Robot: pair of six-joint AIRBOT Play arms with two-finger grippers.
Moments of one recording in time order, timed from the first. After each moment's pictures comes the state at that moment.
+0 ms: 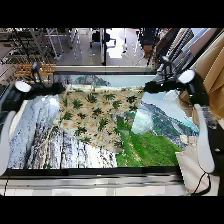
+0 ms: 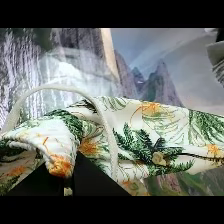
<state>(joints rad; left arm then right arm) 0.08 -1.68 1.72 0.86 -0.85 -1.25 -0.04 -1.67 1.92 -1.04 1.20 1.24</state>
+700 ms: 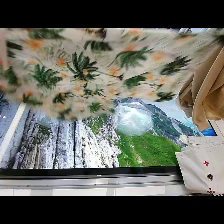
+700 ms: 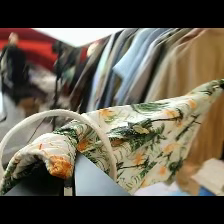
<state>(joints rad) 0.09 -0.76 1.73 0.70 -1.01 -1.17 -0.04 -0.92 1.92 -1.32 1.09 1.16</state>
